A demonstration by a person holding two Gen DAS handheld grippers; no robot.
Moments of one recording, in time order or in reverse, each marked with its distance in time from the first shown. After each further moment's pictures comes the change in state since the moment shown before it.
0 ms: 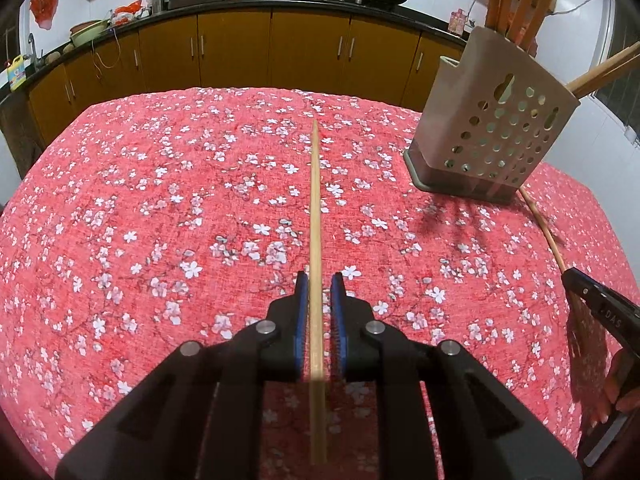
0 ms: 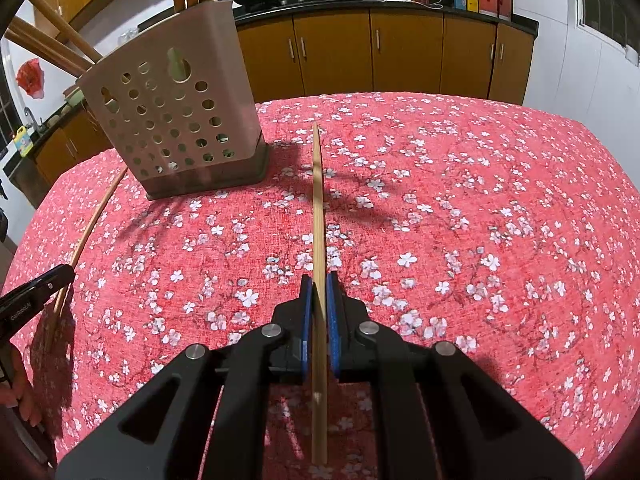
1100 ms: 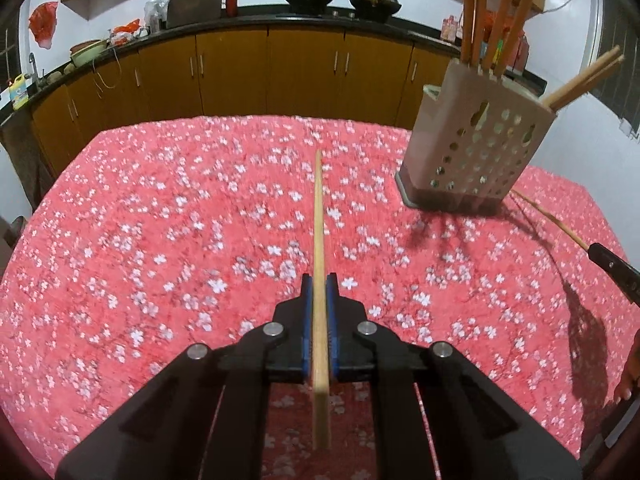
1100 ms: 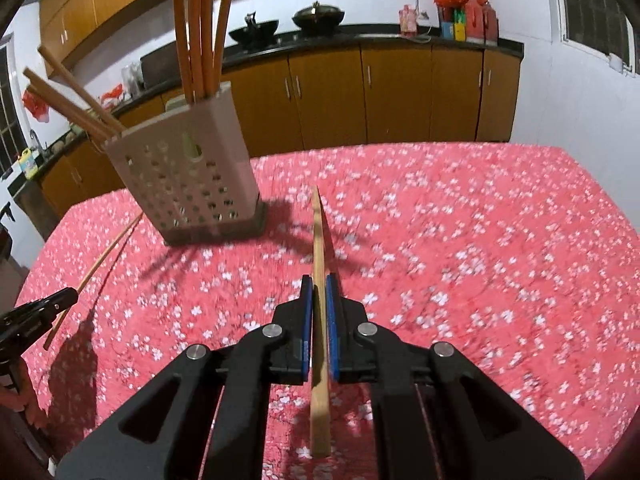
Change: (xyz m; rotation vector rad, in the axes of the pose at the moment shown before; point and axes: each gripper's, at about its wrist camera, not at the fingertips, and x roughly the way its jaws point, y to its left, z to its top) left arm -0.035 -0.002 0.009 0.037 -0.055 0.017; right arm -0.062 -0.010 0.015 0.023 -0.154 -0.003
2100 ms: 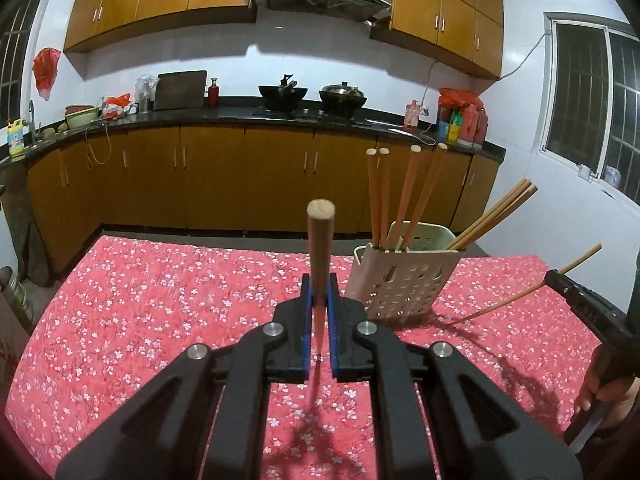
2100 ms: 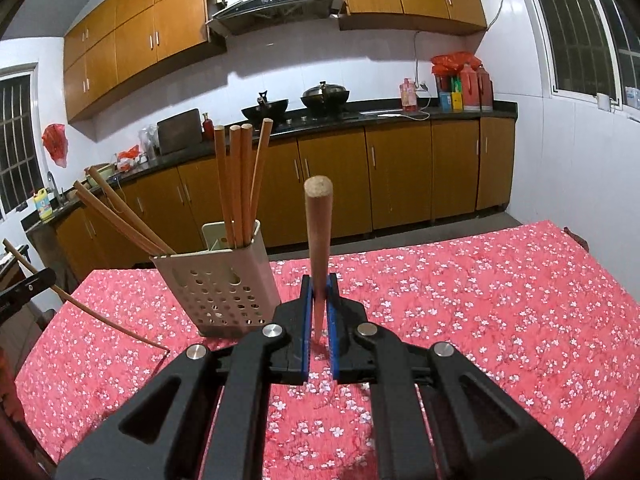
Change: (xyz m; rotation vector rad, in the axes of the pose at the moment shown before) left arm -0.107 -0.019 0.060 0.033 -0.318 -0.100; right arm -0.058 0.002 0.047 -0.005 -0.256 0.034
